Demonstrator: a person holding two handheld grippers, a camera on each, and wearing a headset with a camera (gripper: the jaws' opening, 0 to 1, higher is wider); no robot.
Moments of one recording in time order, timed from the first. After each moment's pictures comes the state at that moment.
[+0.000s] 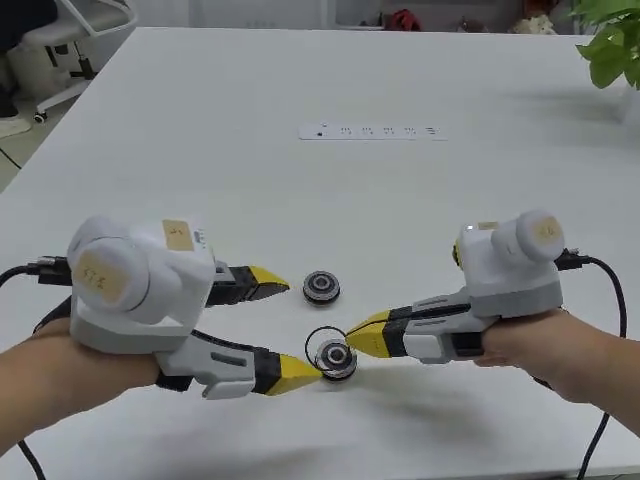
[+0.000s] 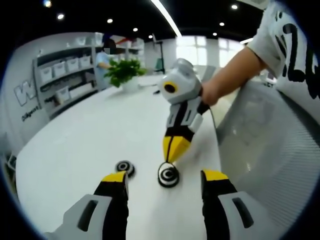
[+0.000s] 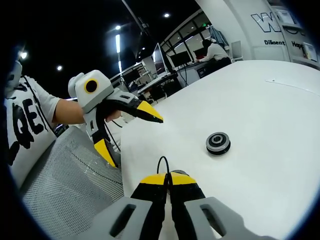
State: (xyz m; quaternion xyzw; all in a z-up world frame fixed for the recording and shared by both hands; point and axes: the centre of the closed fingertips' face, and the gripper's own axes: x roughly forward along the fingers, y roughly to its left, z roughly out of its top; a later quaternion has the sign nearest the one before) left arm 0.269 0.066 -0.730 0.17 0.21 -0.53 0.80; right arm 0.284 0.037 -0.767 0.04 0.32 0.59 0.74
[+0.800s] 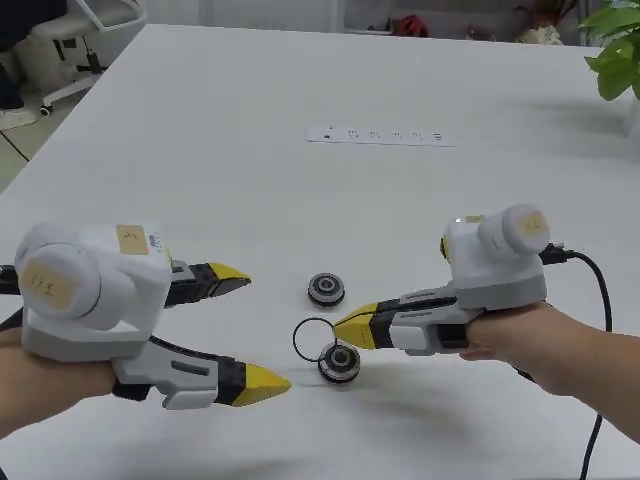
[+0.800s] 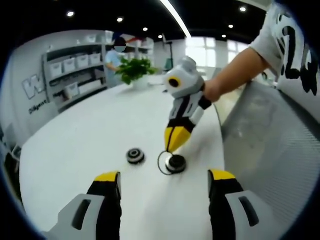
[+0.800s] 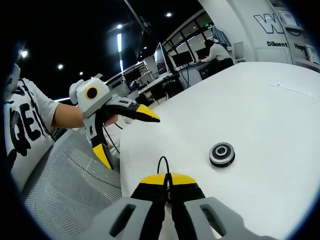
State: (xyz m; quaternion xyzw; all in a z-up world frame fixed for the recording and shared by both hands) left arm 0.270 0.100 -0.732 0.15 0.21 -0.50 0.83; right arm 0.290 0.058 -0.759 0.03 0.32 0.59 0.74
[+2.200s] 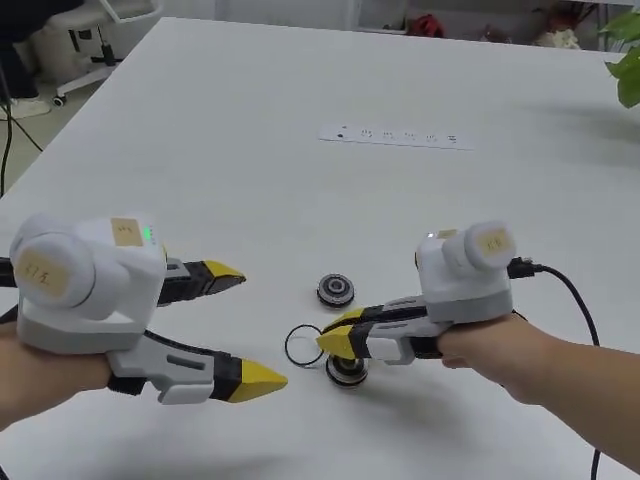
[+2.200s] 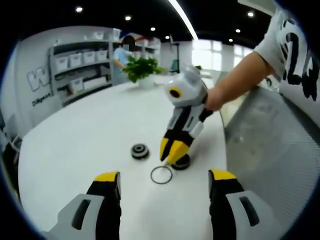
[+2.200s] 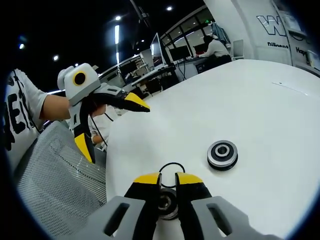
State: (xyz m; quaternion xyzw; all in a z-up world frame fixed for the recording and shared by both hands) left arm 0.274 0.111 -0.736 0.13 0.22 -0.49 0.83; right arm 0.304 0.072 -0.790 0.00 0.33 0.58 0.75
